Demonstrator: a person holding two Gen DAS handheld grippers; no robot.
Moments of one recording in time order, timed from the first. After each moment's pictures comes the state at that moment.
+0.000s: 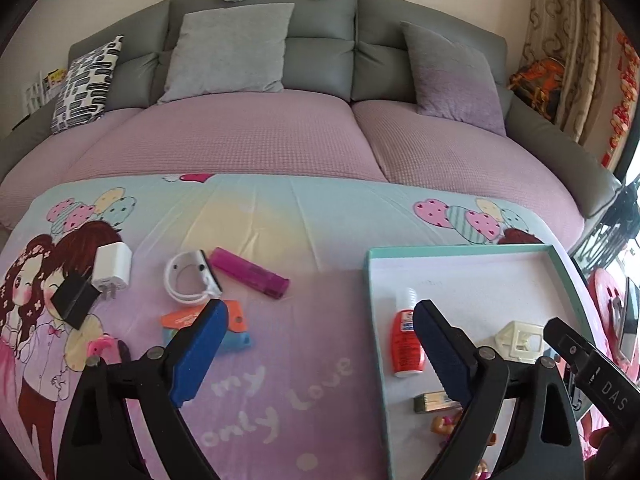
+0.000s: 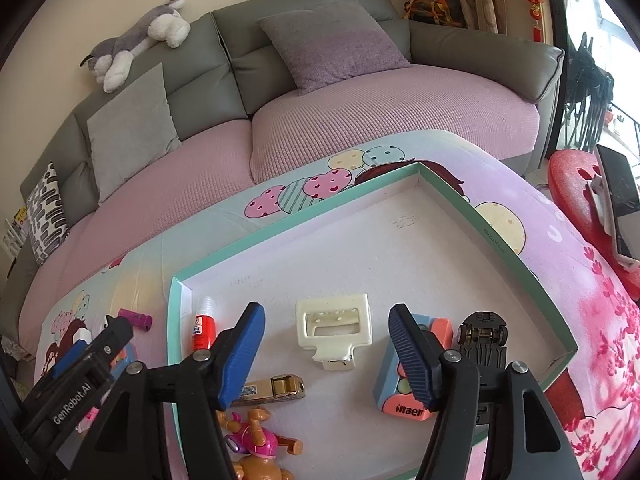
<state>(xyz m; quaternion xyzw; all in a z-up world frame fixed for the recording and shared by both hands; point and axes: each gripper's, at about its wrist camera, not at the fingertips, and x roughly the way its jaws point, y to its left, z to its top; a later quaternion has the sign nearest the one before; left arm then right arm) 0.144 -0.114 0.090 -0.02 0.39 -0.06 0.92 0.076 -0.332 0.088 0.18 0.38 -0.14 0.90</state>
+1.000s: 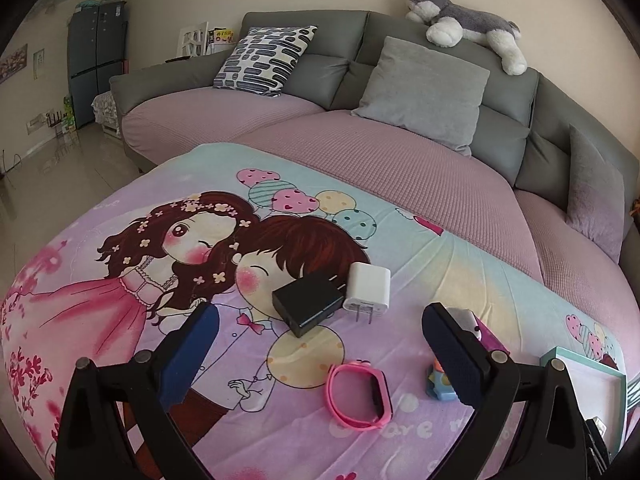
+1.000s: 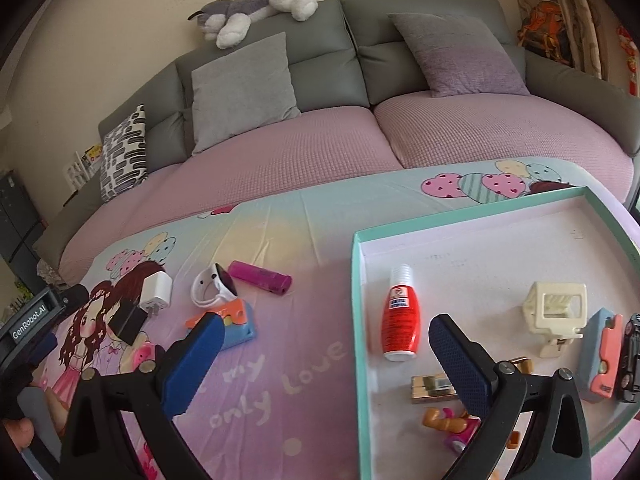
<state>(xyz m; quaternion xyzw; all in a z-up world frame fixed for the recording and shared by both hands) 0.116 0.081 0.097 -0.14 0.34 0.17 0.91 0.108 -0.180 0.069 0.11 0.36 0.02 0.93</state>
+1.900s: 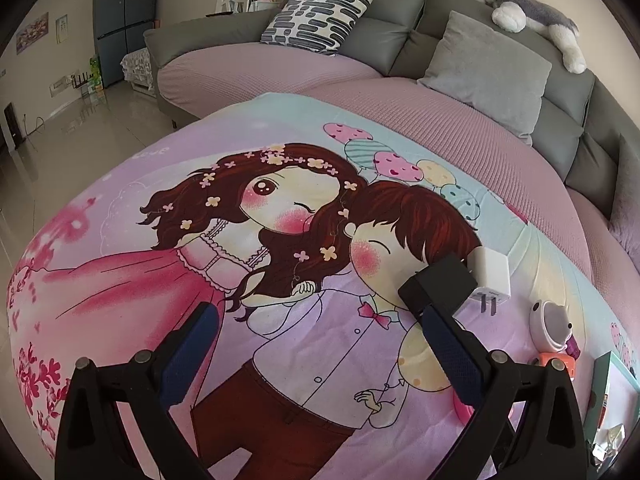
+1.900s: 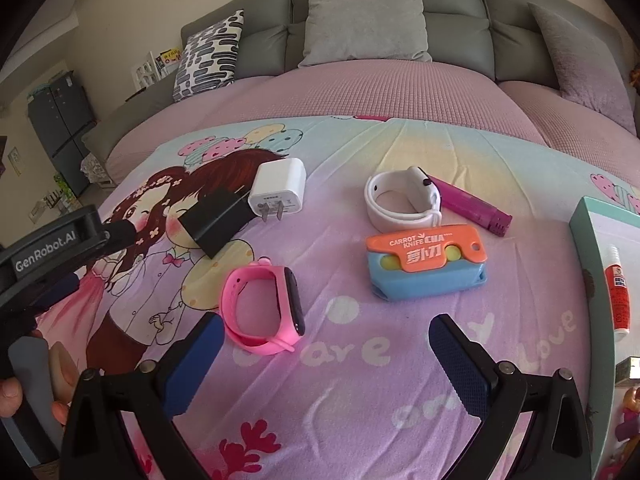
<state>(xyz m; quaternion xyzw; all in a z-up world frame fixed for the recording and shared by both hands) 0.112 0.171 0.050 -0.18 0.41 0.21 0.87 0.127 -0.034 0.020 0.01 0.43 0.16 0.89</state>
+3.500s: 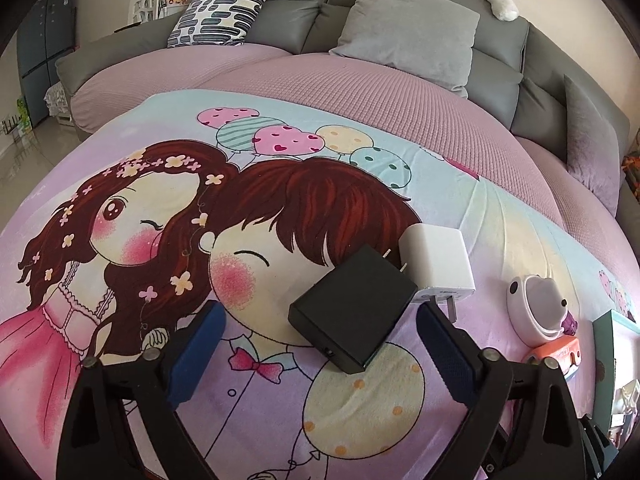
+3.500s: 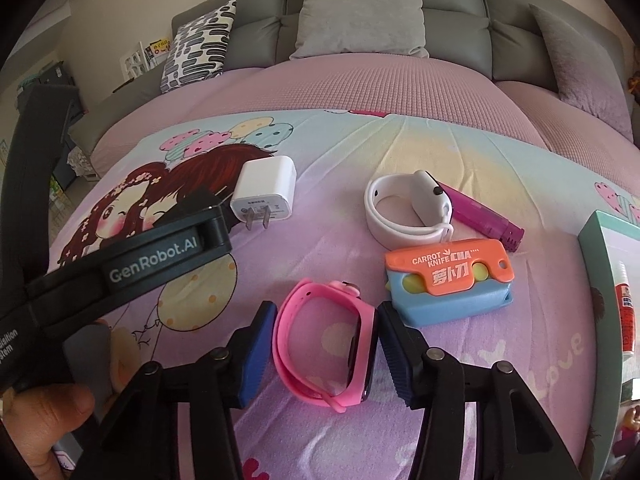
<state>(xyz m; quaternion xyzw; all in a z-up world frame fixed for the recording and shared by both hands) 0.181 0.131 0.016 -0.12 0.42 0.08 0.90 0.145 -0.029 0.015 0.00 0.43 0.13 0.89</state>
